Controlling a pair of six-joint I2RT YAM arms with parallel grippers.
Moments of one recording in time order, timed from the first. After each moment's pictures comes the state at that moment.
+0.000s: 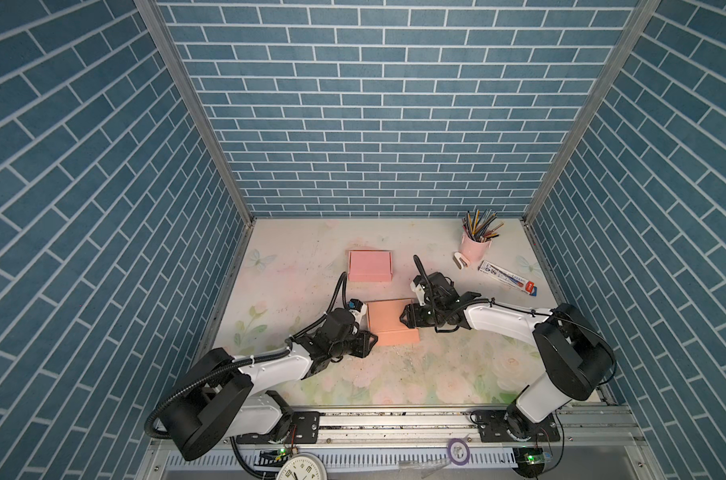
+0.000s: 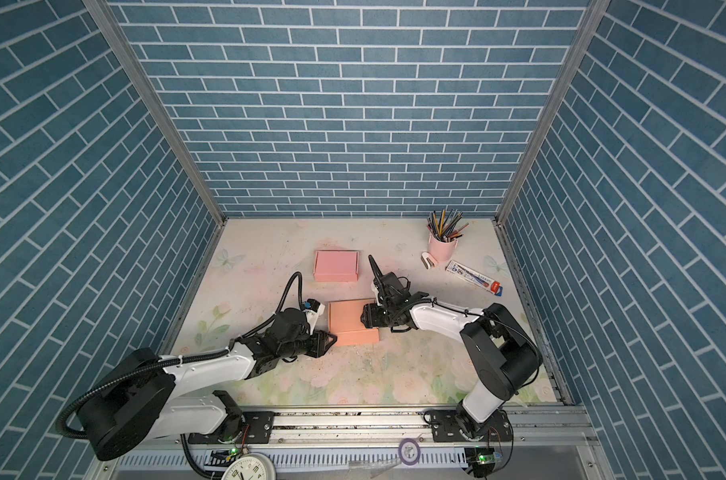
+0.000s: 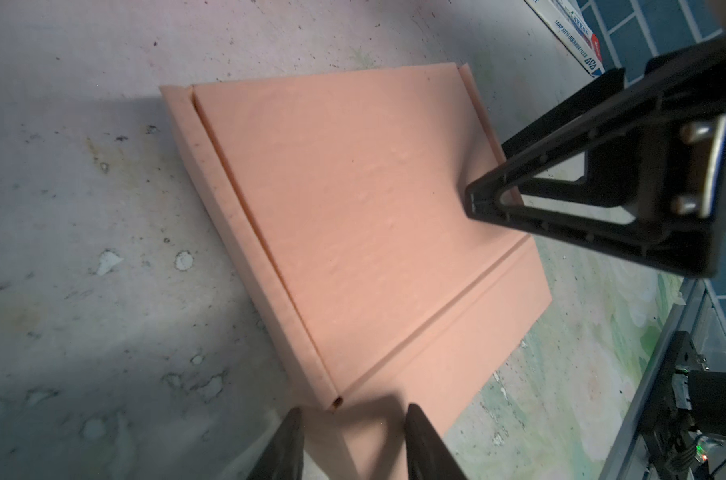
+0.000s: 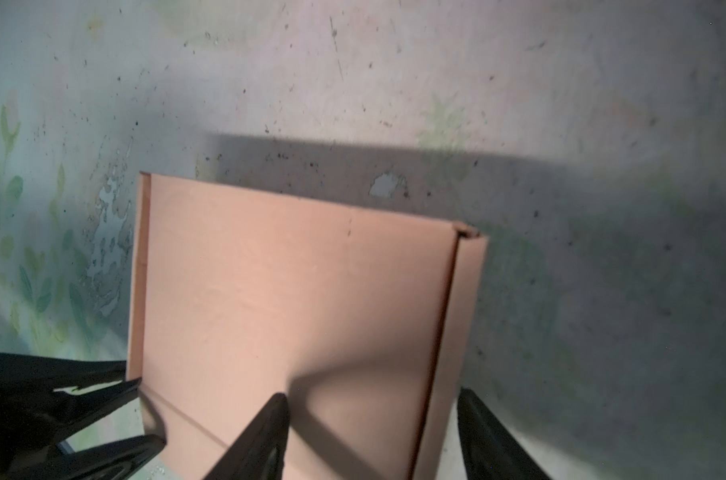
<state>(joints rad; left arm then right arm) -0.73 1.29 0.37 0.18 0.21 -0.55 0.74 1.61 0.86 -0.24 -0.23 0.54</state>
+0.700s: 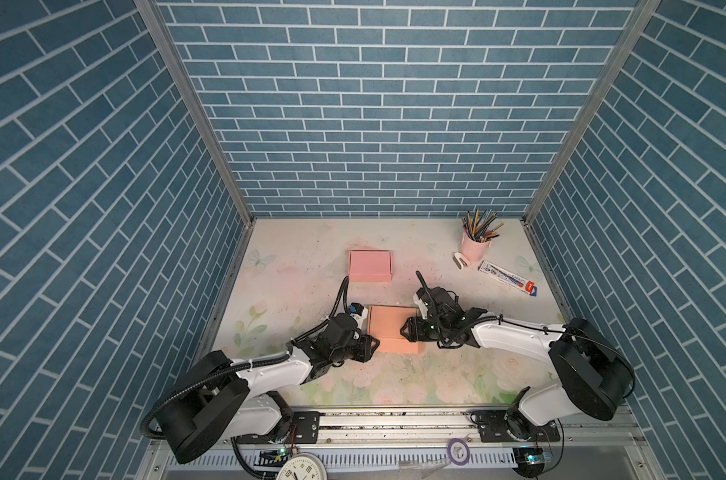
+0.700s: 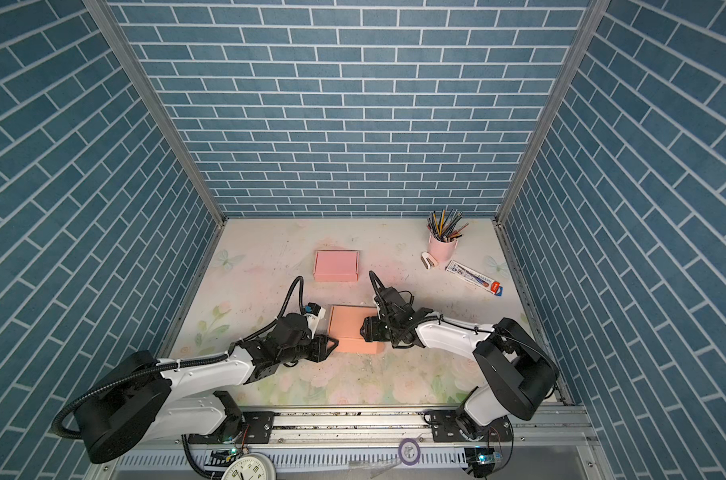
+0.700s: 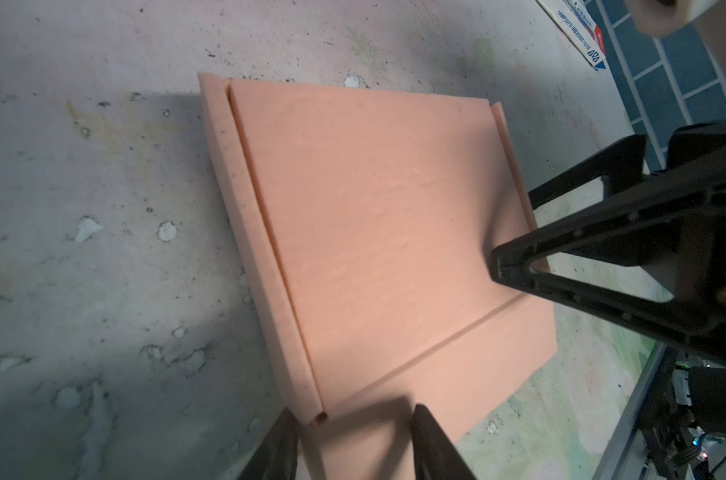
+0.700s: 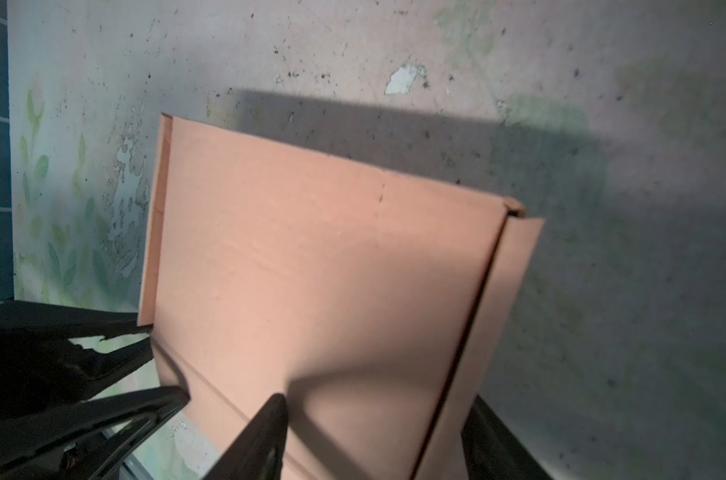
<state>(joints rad) -0.78 1.27 0.35 0.18 0.16 -0.59 0.81 1.49 0.72 -0.19 -0.21 0.65</state>
